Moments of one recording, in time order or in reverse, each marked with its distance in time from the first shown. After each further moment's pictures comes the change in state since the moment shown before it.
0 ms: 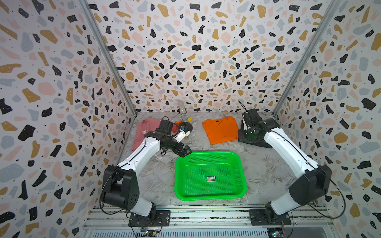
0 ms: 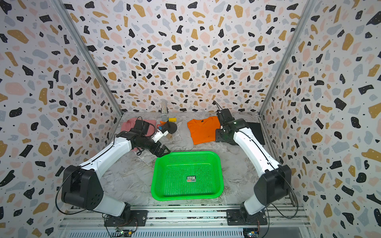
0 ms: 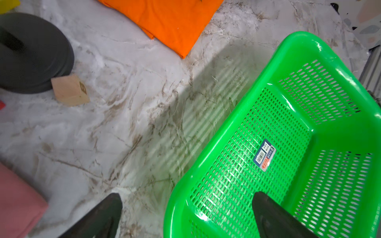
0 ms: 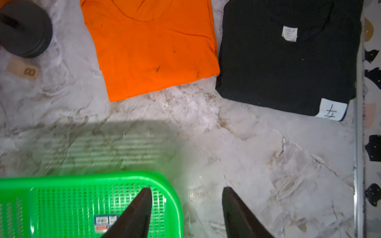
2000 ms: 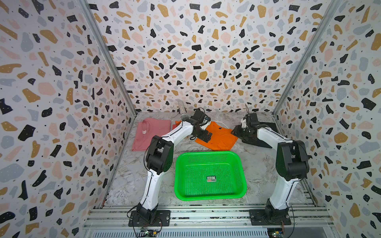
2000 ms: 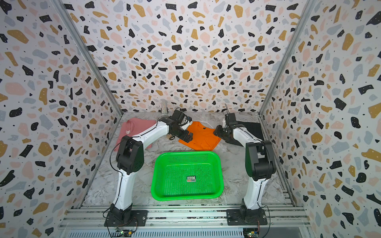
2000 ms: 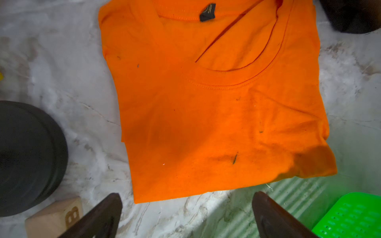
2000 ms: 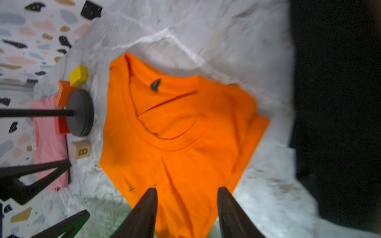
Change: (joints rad) left arm -0.235 0.679 0.702 -0.031 -0.328 -0.282; right arm -0.216 0.294 -0.146 0.597 -0.454 0.172
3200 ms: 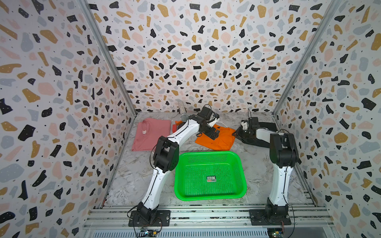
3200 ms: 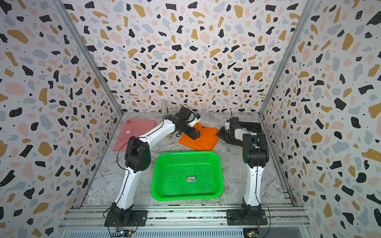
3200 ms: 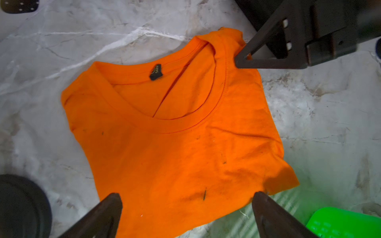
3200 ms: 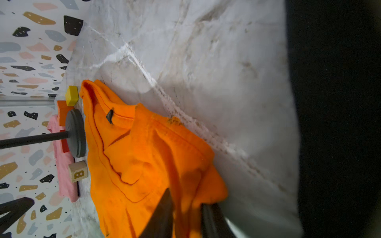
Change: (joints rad) left arm -0.066 0.119 0.254 -0.043 0.055 0.065; right arm -0.076 0.274 0.061 0.220 -0.230 0.042
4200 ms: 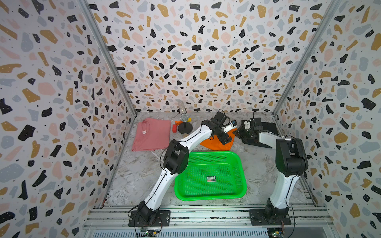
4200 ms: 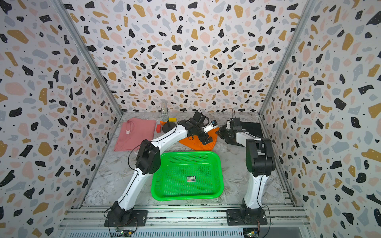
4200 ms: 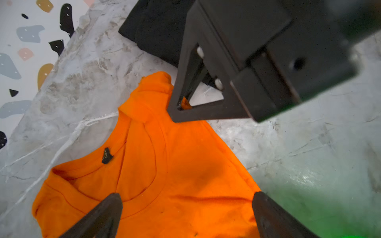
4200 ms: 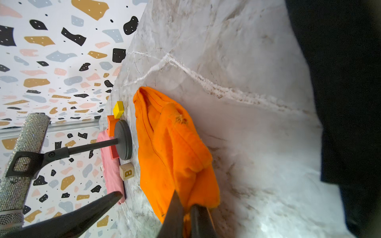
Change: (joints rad) left arm -0.137 0.111 0.122 0.121 0.005 0.256; right arm 0.037 -0.229 -0.191 0.113 0.040 0.288
